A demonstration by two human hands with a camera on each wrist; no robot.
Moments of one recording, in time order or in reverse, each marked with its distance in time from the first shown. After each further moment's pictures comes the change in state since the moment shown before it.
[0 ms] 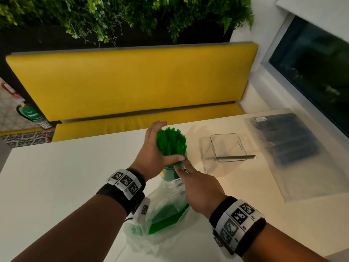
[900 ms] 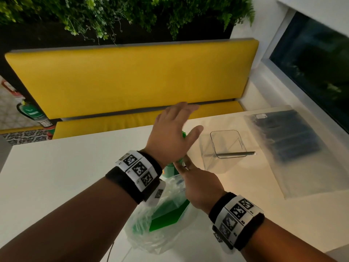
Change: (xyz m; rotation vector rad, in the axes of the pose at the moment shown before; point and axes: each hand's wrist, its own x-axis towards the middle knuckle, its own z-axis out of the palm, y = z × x) left_hand 0.026 0.058 0.018 0.477 0.067 0.305; right_hand 0.002 0.003 0.006 0.009 0.029 -0.015
